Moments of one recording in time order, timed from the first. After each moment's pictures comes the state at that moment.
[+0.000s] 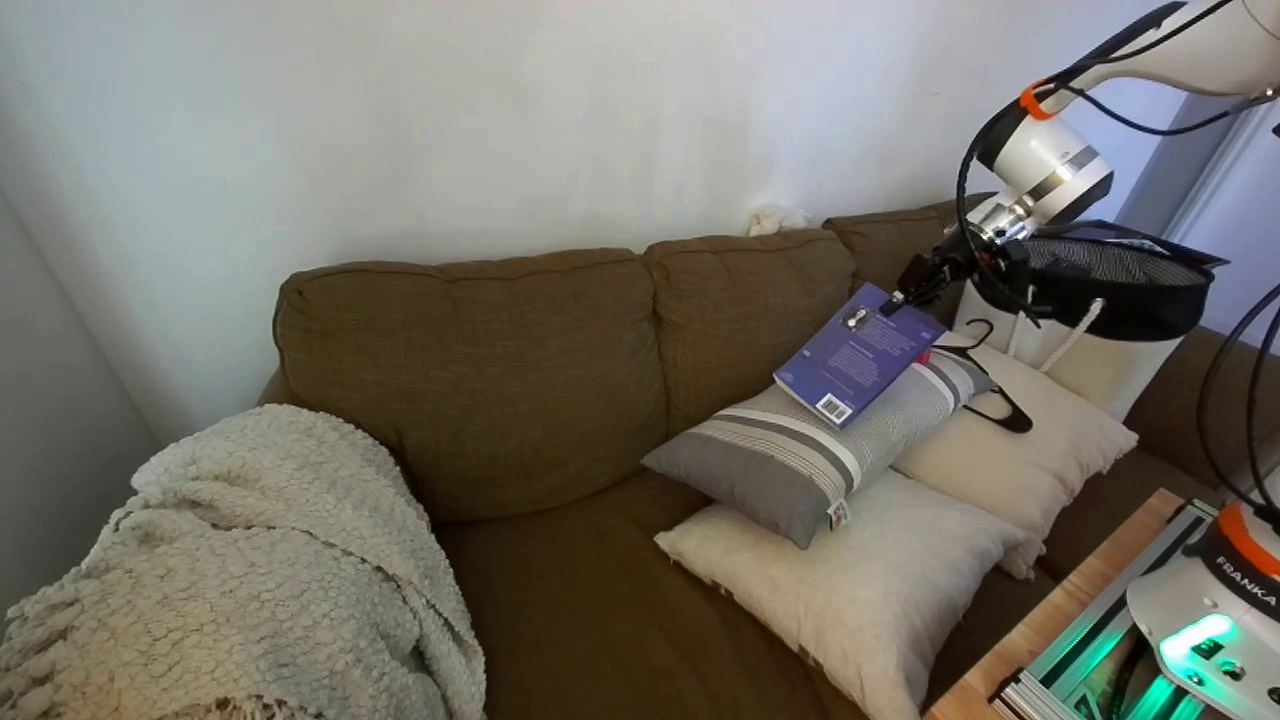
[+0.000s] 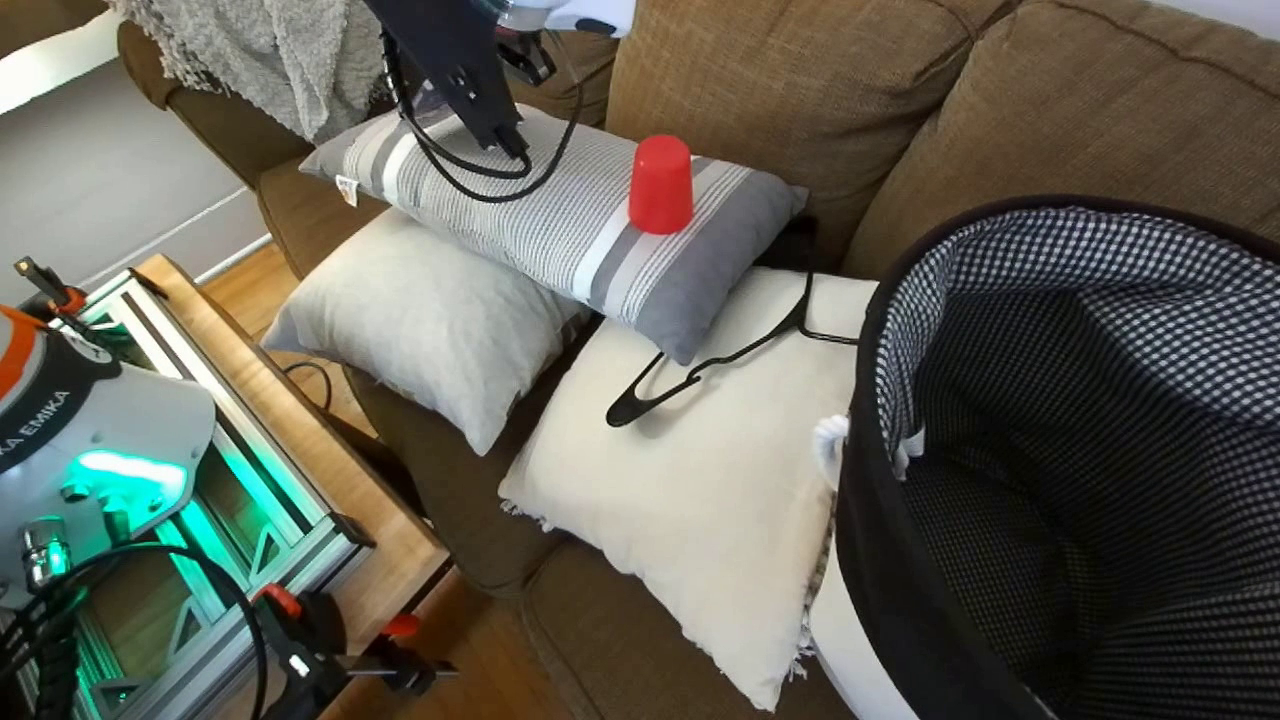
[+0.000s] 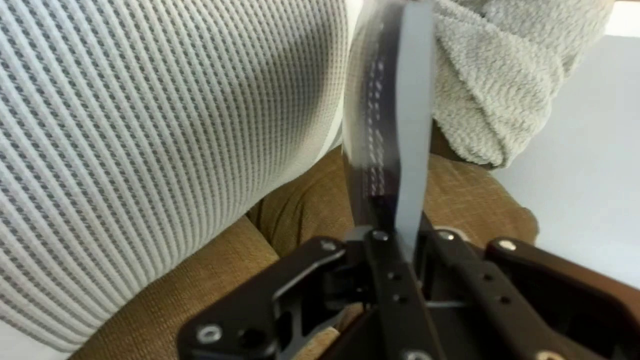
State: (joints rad) arm -0.32 0.20 -0.10 -2.27 0.97 1.99 -1.00
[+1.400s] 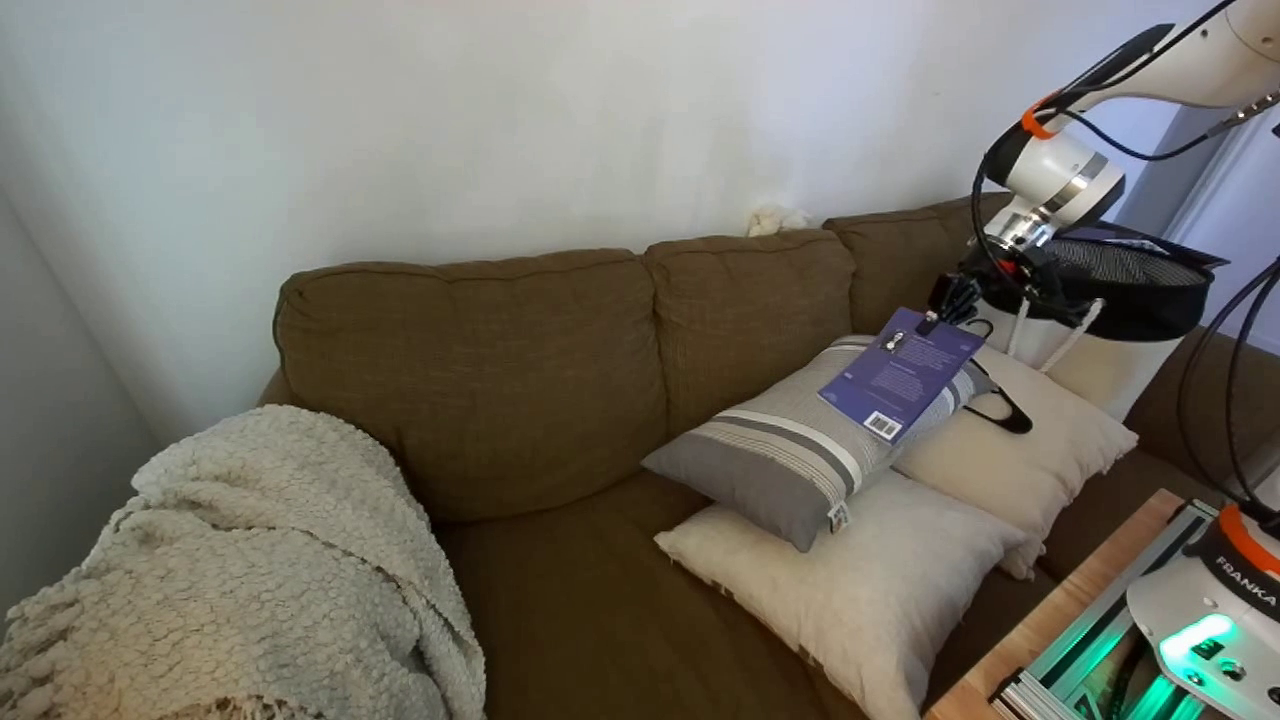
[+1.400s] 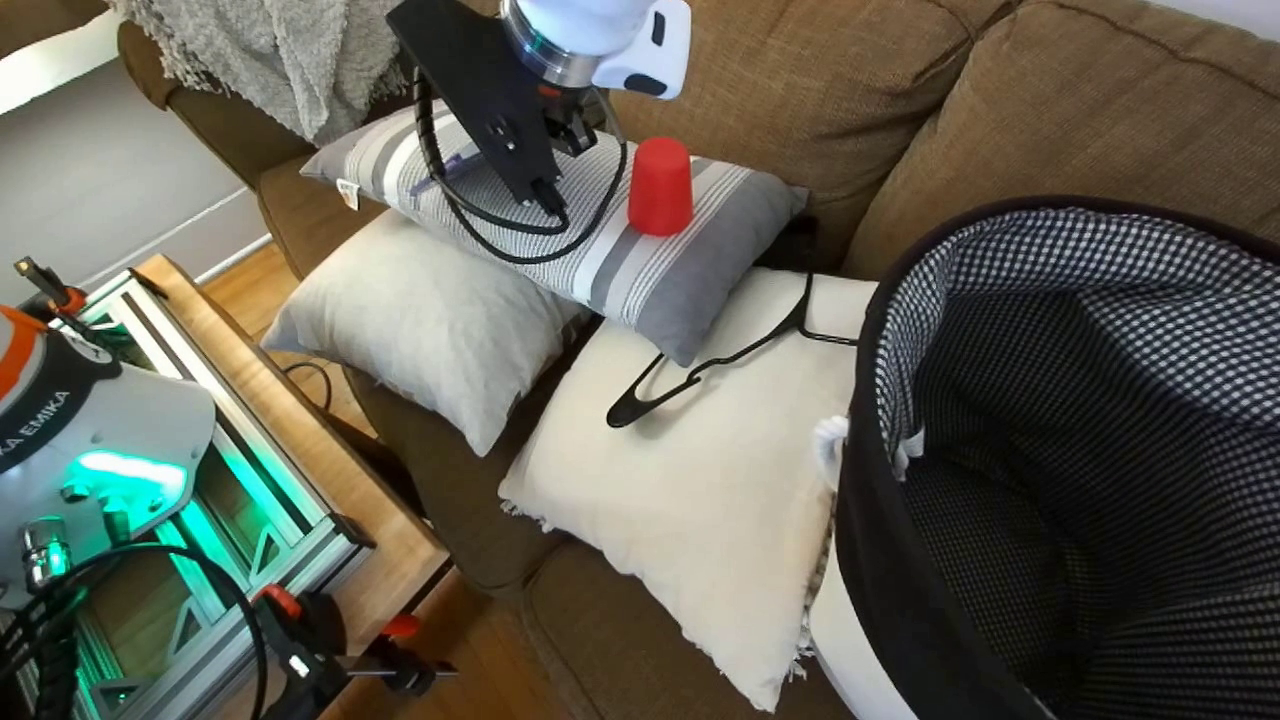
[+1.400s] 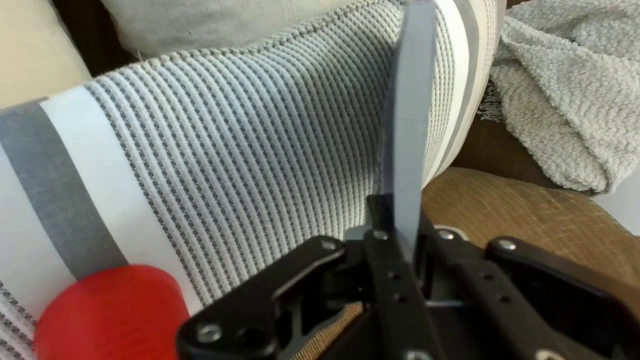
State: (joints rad) arm -0.34 0.27 -0.18 -2.21 0.76 2.00 -0.90
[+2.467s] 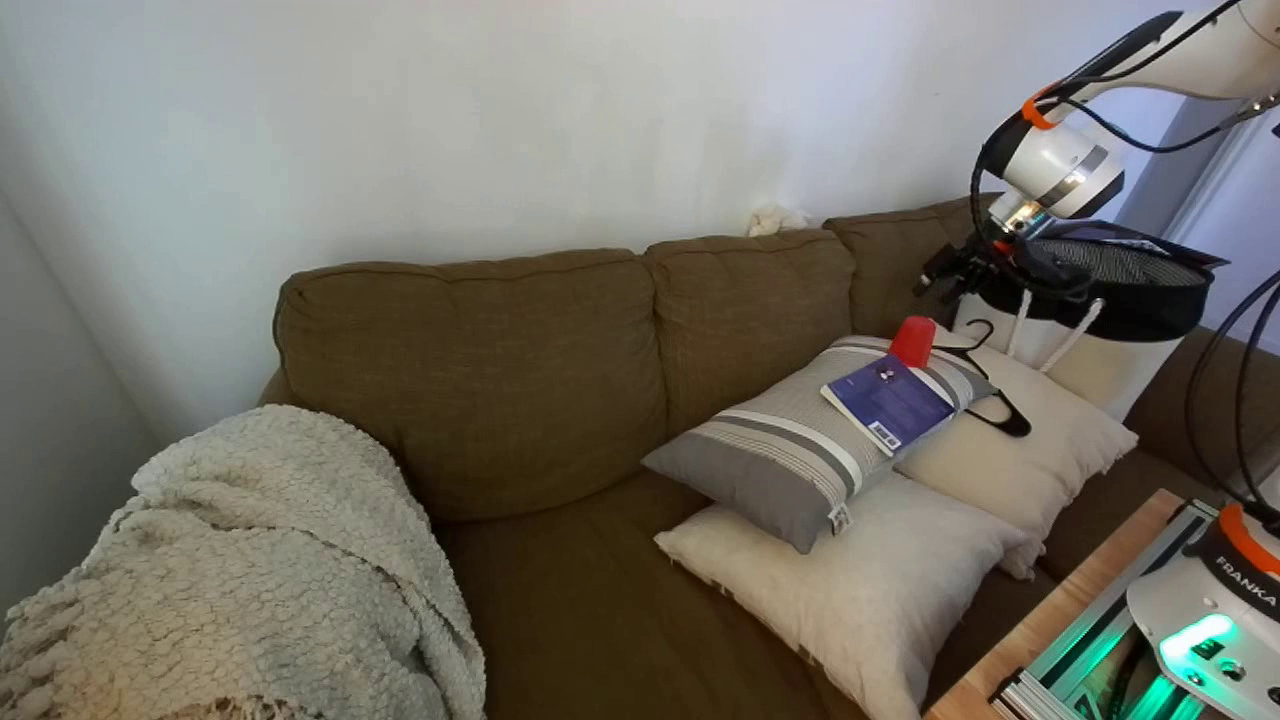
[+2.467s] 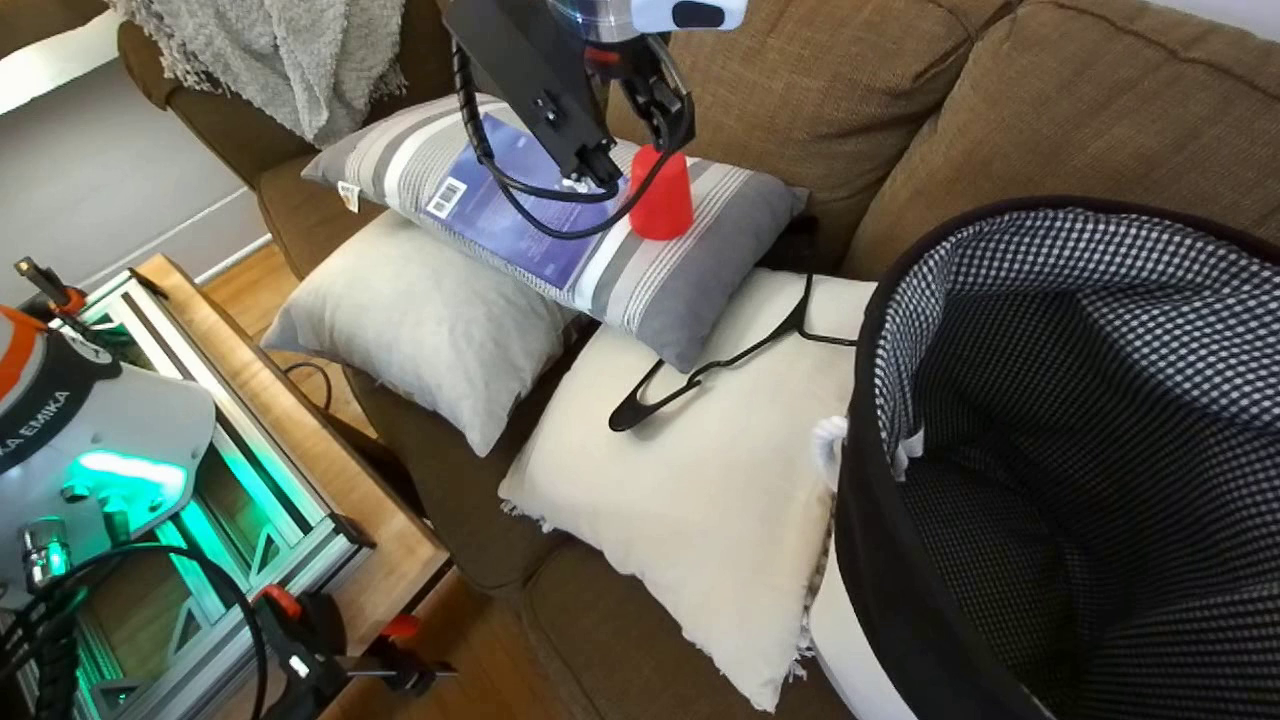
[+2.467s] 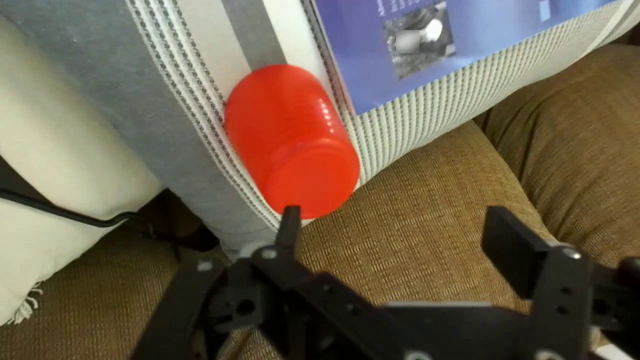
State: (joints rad) arm -0.31 0.23 -0.18 -2.24 0.79 2.46 -0.88
